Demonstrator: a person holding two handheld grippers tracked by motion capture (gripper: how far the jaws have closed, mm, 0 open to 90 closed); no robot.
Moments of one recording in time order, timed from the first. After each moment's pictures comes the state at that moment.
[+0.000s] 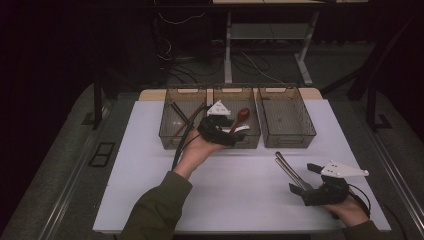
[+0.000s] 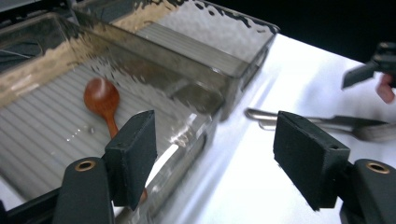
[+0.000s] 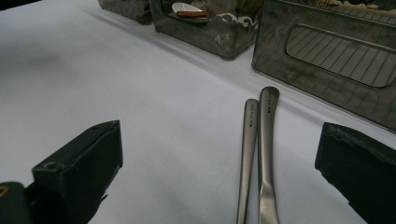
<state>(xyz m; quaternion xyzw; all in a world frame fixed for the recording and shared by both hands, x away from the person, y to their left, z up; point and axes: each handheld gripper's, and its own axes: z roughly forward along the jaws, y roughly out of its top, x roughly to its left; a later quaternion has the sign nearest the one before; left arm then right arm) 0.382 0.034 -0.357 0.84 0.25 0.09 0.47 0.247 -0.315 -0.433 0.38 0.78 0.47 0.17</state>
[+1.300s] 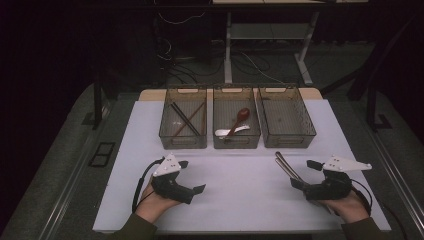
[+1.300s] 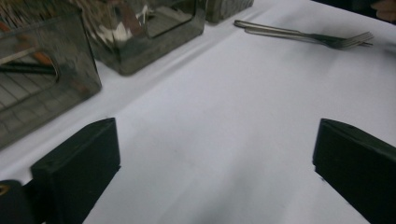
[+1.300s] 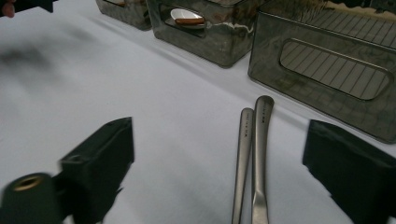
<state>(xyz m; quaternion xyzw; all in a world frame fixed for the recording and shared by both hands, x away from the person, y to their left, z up) 0.268 0.145 -0.424 0.82 0.29 0.10 0.48 0.253 -0.316 -0.415 0.39 0.78 0.46 0.16</state>
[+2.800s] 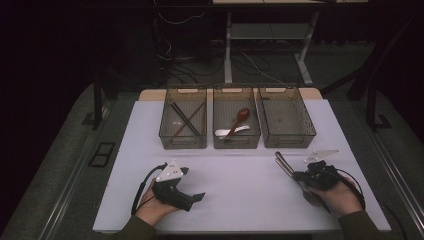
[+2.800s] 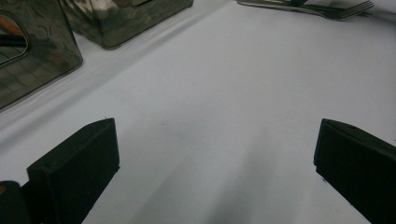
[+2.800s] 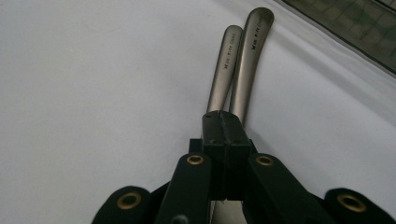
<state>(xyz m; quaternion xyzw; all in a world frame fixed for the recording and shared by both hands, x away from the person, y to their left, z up) 0.263 0.143 -0.436 0.84 0.28 0.09 0.47 0.289 -0.306 -0.436 0.40 0.86 0.29 0.12</state>
